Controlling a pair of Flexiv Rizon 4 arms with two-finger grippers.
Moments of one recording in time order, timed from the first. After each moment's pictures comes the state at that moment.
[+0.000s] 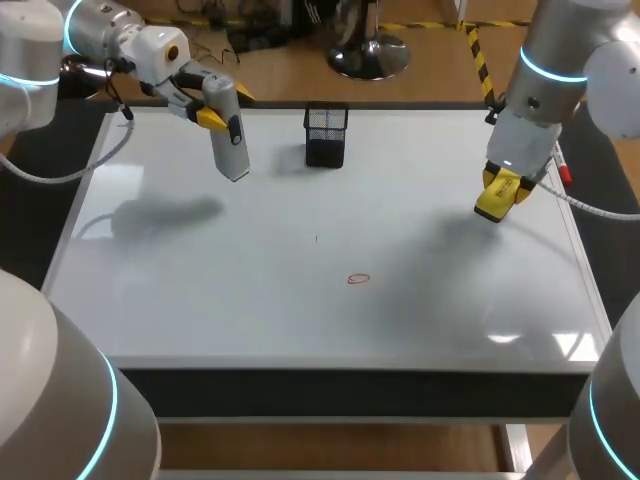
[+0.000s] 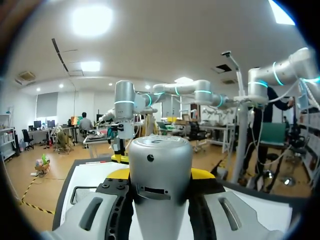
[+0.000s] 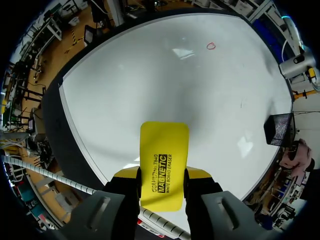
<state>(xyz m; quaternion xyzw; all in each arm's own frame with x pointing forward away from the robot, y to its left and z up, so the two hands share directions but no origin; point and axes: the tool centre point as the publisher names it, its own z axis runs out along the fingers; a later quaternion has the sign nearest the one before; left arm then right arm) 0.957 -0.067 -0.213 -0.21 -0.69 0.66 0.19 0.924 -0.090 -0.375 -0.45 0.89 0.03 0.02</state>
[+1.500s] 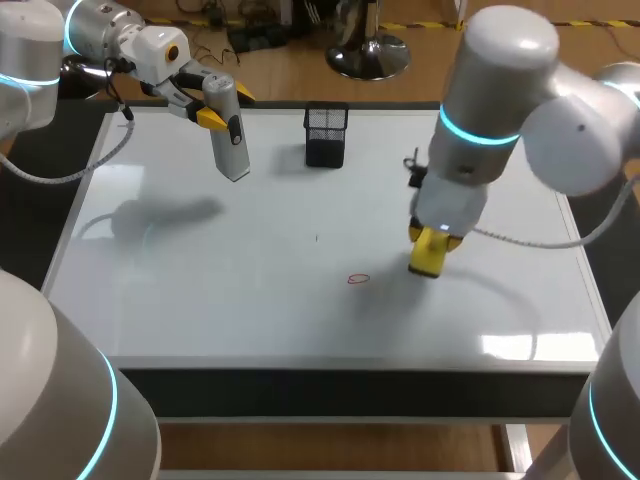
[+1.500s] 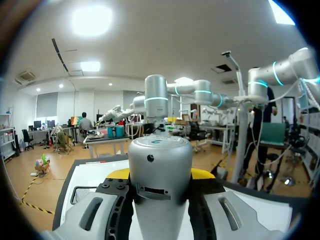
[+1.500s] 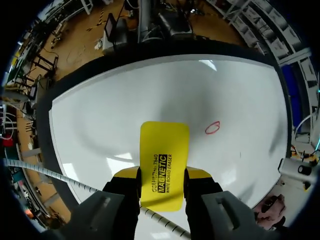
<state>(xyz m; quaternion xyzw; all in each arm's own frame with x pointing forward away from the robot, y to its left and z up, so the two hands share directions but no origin) 0.957 -0.067 -0.213 -0.21 -0.69 0.66 0.19 0.807 0.056 -0.372 -0.60 0.80 0.03 0.03</state>
